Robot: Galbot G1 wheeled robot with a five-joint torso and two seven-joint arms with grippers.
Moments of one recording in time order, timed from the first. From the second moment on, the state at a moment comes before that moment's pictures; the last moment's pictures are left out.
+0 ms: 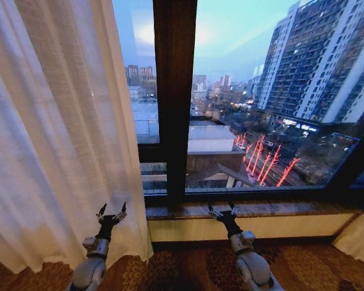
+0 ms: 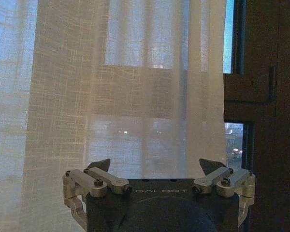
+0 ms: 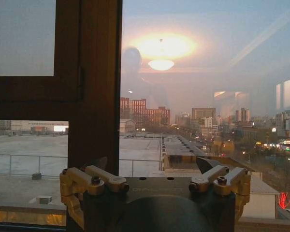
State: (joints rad) left arm 1.35 -1.17 -0.51 -1.74 -0.44 -0.24 -0.08; right arm -1.34 1.22 0.42 1.85 0.28 0.12 0.06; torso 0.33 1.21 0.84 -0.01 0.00
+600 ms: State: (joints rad) left arm 1.29 -1.16 -0.48 -1.70 -0.43 -0.25 -0.10; right arm -1.34 1.22 0.42 1.85 0.28 0.12 0.06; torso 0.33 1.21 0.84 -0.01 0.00
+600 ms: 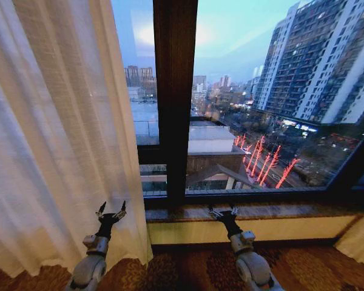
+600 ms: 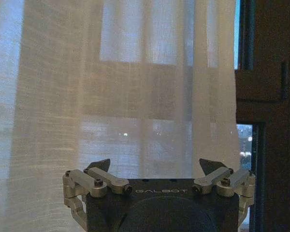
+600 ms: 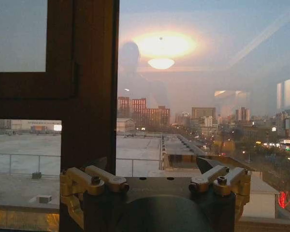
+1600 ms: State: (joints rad) left arm 0.92 -1.22 -0.27 -1.40 -0.43 -0.23 -0.08; right arm -1.34 1.22 0.42 1.85 0.28 0.12 0.06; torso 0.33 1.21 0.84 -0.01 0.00
